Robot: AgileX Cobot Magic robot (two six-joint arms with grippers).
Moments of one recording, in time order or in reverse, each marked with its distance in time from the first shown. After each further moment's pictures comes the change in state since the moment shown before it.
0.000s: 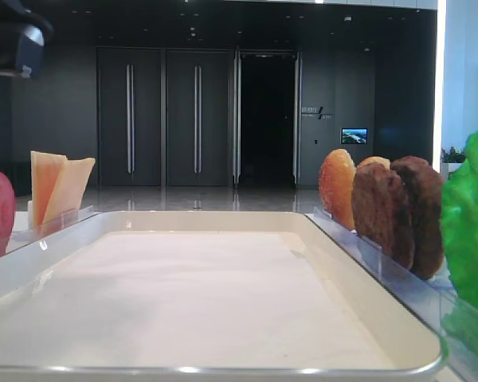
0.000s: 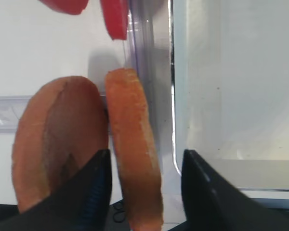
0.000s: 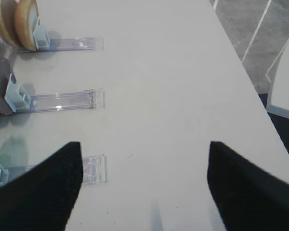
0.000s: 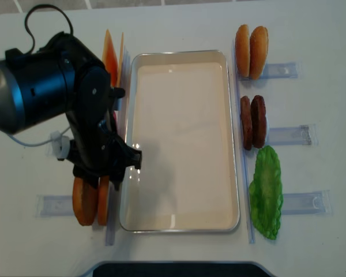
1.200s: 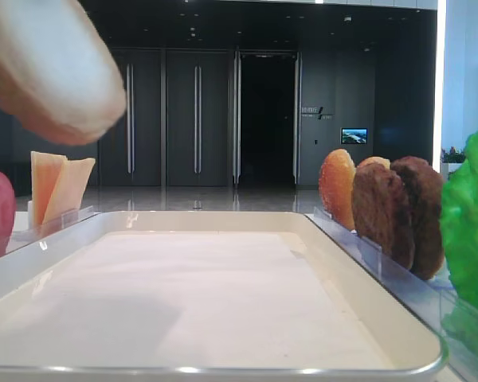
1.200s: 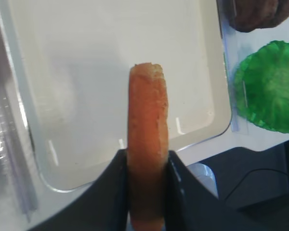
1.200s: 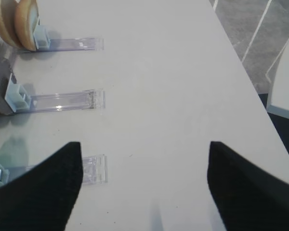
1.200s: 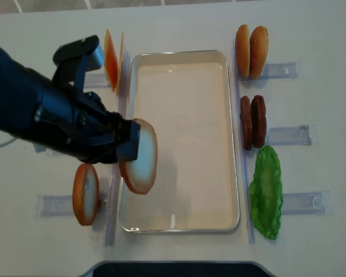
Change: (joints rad) left arm 0.001 -0.386 0.068 -0.357 -0.258 0.282; right arm 0.000 0.000 0.000 0.000 0.000 0.000
